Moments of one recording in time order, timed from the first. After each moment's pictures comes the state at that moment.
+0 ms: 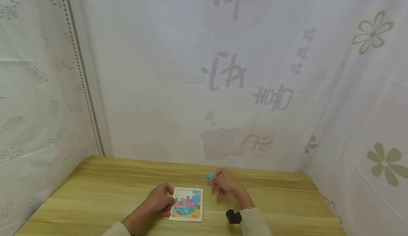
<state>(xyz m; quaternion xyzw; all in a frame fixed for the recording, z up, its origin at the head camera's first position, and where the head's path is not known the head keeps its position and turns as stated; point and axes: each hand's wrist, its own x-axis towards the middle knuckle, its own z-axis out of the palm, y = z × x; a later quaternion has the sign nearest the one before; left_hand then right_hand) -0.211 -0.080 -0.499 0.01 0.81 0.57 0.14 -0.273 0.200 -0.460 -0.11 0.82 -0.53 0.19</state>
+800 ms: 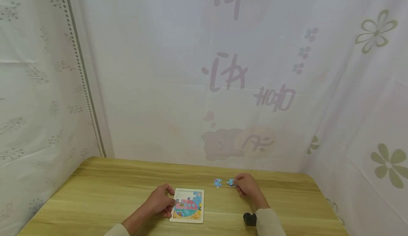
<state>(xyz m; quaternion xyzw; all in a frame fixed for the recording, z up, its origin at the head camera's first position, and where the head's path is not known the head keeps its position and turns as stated) -0.210 -0.082 -0.498 0.01 0.80 0.58 0.14 -0.295 0.267 -0.500 0.01 0.87 -0.49 0.11</state>
